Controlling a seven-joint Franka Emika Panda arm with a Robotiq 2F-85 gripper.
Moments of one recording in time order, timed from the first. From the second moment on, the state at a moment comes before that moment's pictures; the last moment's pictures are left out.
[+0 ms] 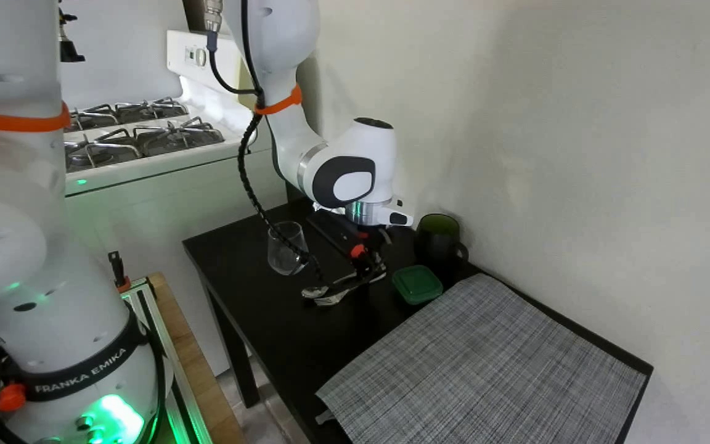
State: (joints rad) arm -0.06 0.32 -0.01 -2.53 -0.04 2.81 0.00
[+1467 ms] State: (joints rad) arm 0.00 0.00 -0.07 -2.63 -0.16 2.65 0.32
